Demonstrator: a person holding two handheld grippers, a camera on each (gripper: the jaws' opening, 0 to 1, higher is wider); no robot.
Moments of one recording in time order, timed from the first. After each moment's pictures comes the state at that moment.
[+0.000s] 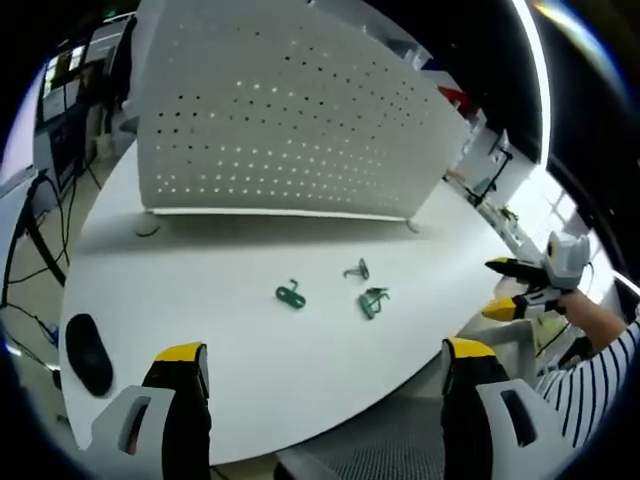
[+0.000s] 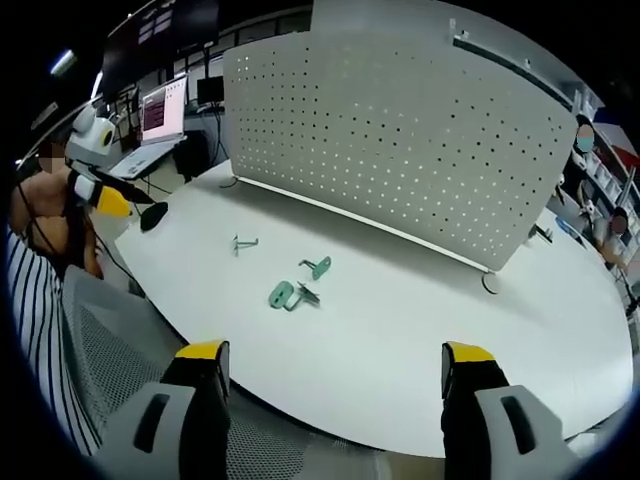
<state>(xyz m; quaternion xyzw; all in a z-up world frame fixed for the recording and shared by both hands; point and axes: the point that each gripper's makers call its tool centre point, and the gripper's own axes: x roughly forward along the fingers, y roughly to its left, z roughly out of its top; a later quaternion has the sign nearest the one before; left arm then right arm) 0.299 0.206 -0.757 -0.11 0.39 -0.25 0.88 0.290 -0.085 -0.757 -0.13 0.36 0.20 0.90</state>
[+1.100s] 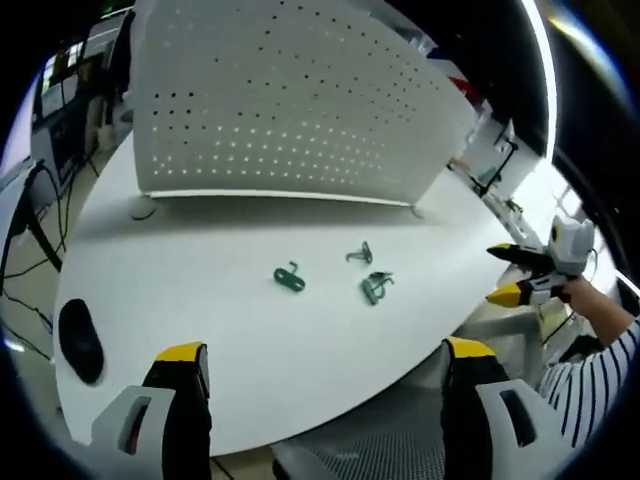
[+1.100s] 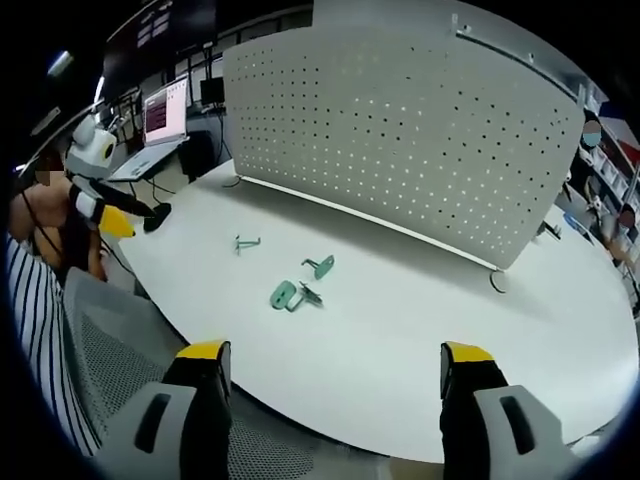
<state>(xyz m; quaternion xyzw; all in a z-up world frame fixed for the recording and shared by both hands) 0.293 0.198 -0.782 -0.11 0.42 -0.24 0.87 0.295 -0.084 -0.765 -0.12 0.37 0.22 0.90</state>
